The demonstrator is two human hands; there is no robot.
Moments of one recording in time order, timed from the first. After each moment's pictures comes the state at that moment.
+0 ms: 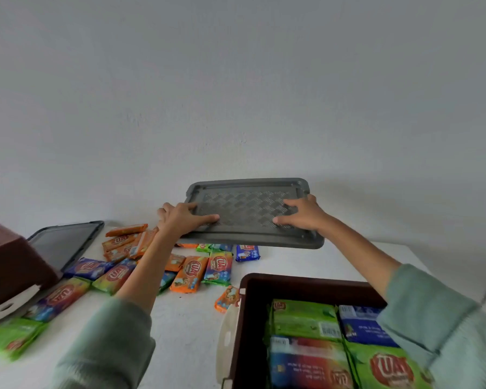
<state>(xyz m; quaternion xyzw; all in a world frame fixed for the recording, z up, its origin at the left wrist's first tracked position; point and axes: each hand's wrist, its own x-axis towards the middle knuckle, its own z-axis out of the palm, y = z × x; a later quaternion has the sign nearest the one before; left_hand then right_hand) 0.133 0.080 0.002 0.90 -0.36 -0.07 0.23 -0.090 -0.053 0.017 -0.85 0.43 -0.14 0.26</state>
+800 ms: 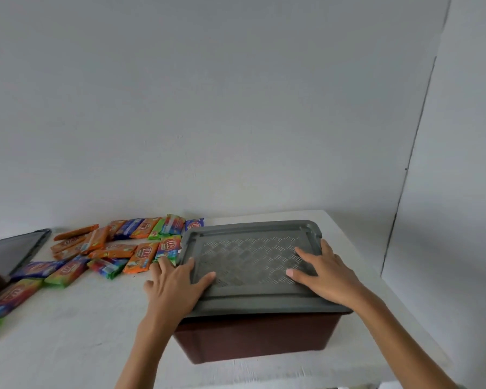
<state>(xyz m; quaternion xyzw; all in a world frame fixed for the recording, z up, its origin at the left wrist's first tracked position) -0.090 0.197 -0.046 0.88 -0.46 -0.07 0.12 -0.315 0.089 -0.050 -0.82 0.52 -0.10 0.22</state>
